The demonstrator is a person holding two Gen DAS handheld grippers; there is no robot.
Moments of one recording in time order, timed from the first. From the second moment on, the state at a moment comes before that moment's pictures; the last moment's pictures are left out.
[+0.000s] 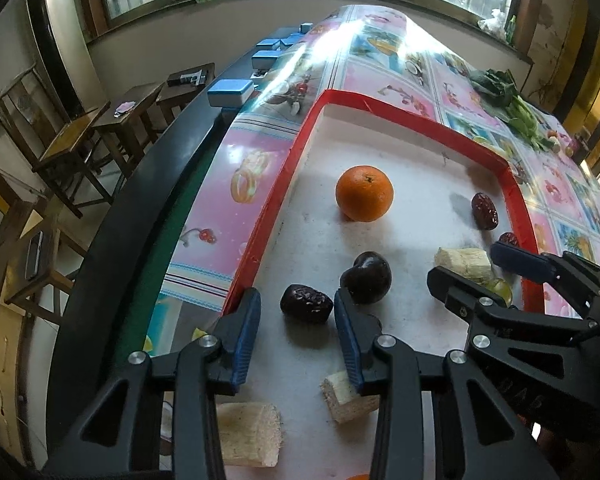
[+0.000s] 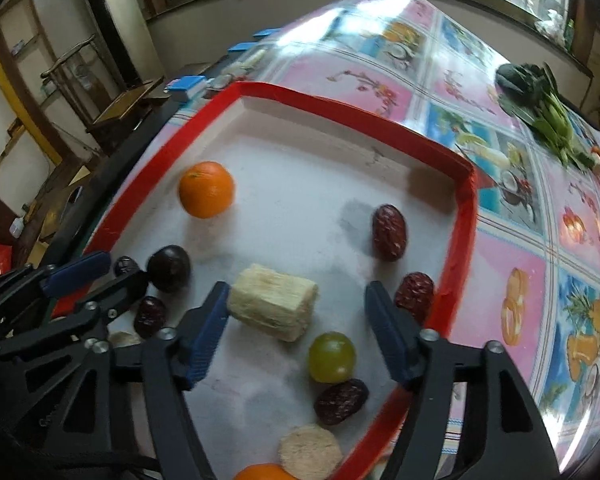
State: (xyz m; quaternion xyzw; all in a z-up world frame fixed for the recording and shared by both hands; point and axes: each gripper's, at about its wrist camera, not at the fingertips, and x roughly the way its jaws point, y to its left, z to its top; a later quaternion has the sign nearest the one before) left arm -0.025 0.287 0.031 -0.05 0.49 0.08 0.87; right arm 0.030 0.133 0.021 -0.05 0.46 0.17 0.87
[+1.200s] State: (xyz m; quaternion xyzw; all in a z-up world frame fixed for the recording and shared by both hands) left arm -0.134 0.185 0.095 -0.02 0.43 0.14 0.89; right arm -0.152 -0.005 0.068 -0.02 0.36 0.21 0.91
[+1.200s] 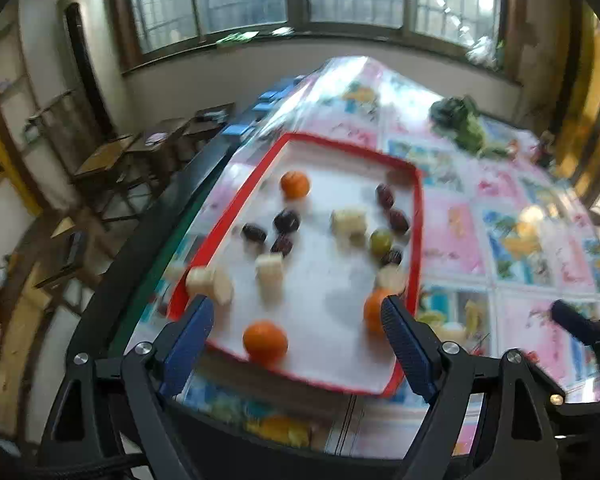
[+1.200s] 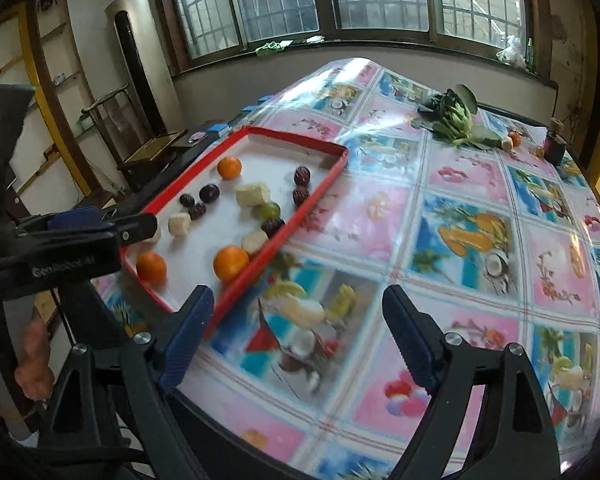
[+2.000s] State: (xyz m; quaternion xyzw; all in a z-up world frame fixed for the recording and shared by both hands) left arm -0.198 0.156 0.077 -0.10 0.47 0.16 0.86; right arm -0.199 -0.006 0.053 -0.09 0.36 0.25 0.90
